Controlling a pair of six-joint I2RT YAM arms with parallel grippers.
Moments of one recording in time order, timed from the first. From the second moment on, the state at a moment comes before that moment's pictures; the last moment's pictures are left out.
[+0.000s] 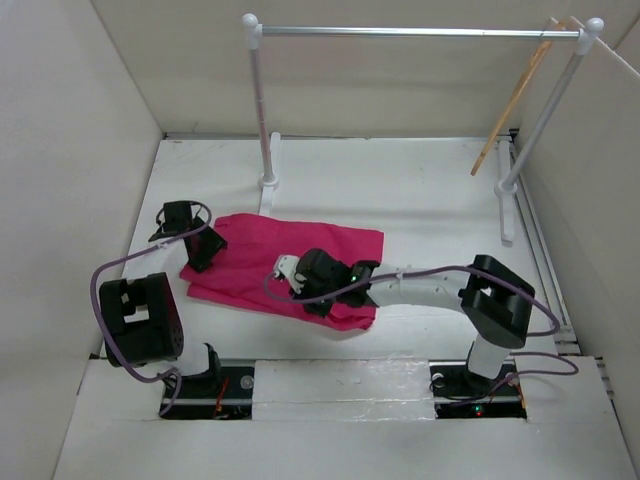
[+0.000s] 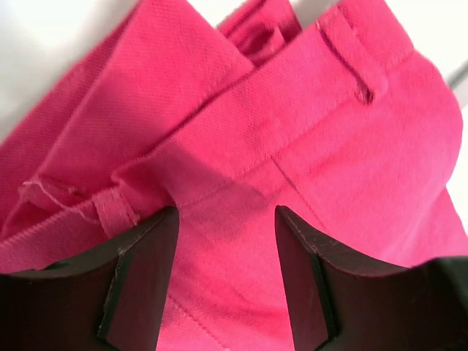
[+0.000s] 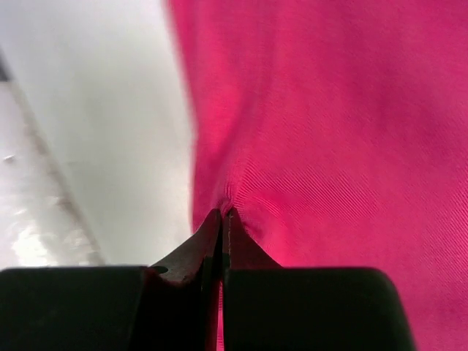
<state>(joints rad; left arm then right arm) 0.15 1.44 0.77 -0.36 0.06 -0.71 1.10 1.75 1.12 -0.27 -0.12 0.00</state>
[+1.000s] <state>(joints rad) -0.02 1.41 0.76 -0.36 0.14 -0.67 0.78 1.40 0.72 -0.27 -0.03 0.07</state>
